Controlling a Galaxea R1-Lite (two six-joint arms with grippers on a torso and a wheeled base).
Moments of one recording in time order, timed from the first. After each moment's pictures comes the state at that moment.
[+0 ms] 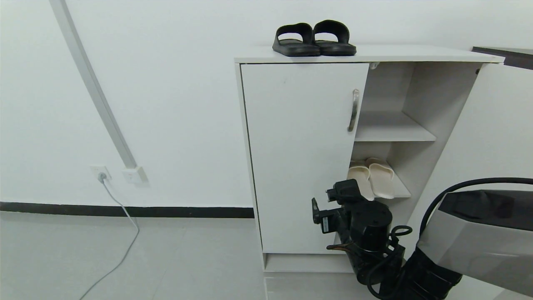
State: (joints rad) left arm 0.00 0.00 0.00 0.00 0.01 0.01; right arm 0.76 2.20 -0.71 -1.44 -0.66 -0.07
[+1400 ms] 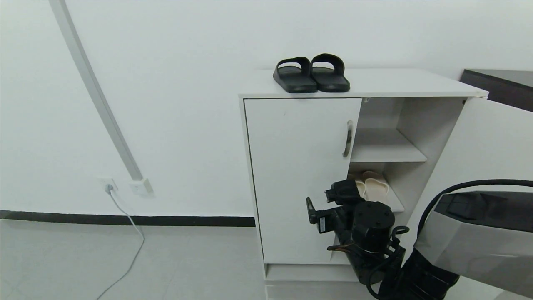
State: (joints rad) left arm 0.00 0.00 0.00 0.00 0.01 0.01; right arm 0.76 2.21 -0.71 -1.50 -0.57 -0.07
